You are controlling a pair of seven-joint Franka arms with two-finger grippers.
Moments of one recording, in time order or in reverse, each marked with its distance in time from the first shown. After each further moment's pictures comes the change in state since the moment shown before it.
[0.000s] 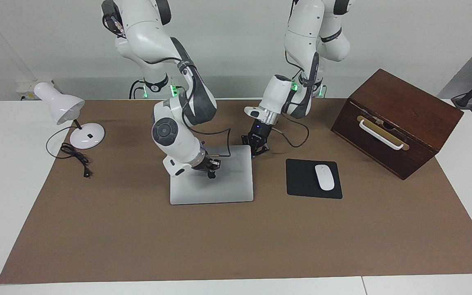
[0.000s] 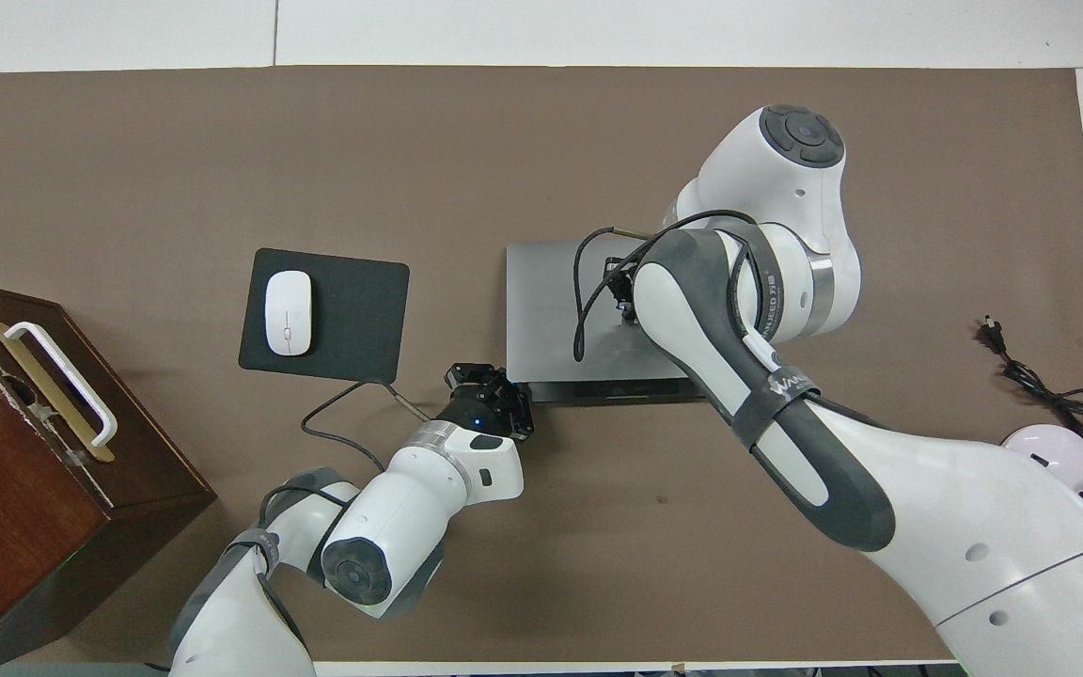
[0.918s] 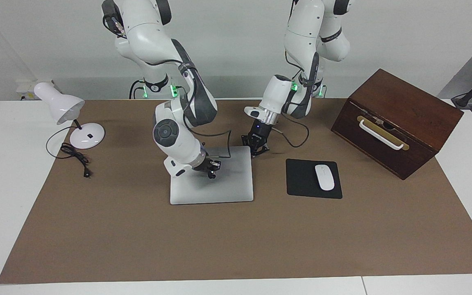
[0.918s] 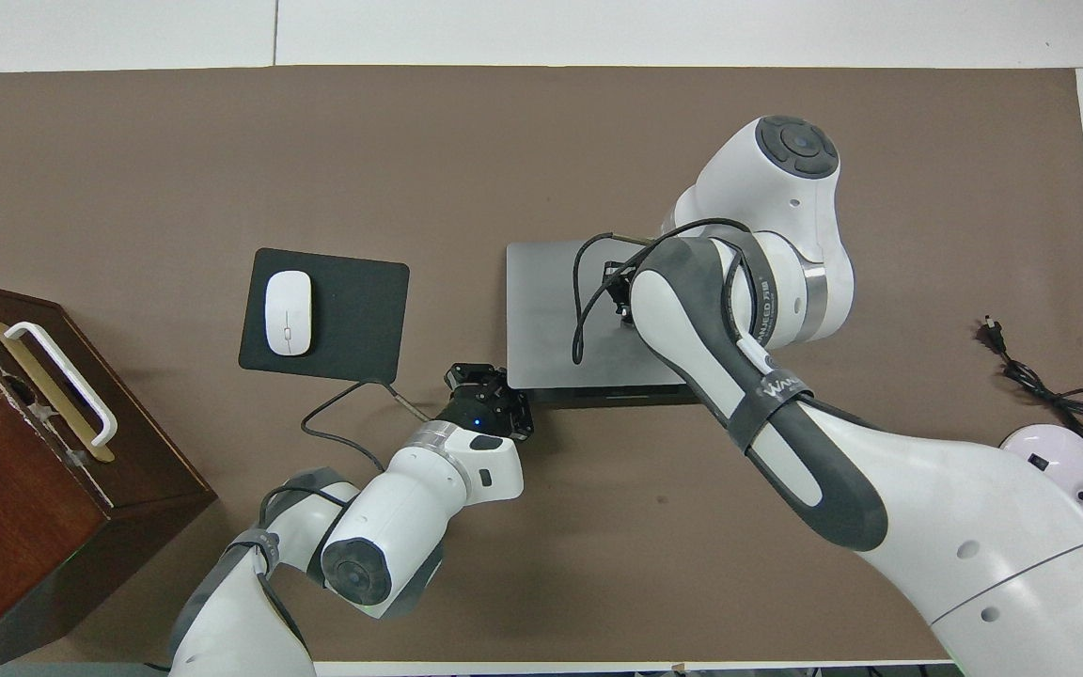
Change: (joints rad) left arm 0.000 0.000 0.000 -0.001 0.000 0.002 0.000; right arm 0.002 0.000 0.001 -0.025 0.001 0.029 -0.001
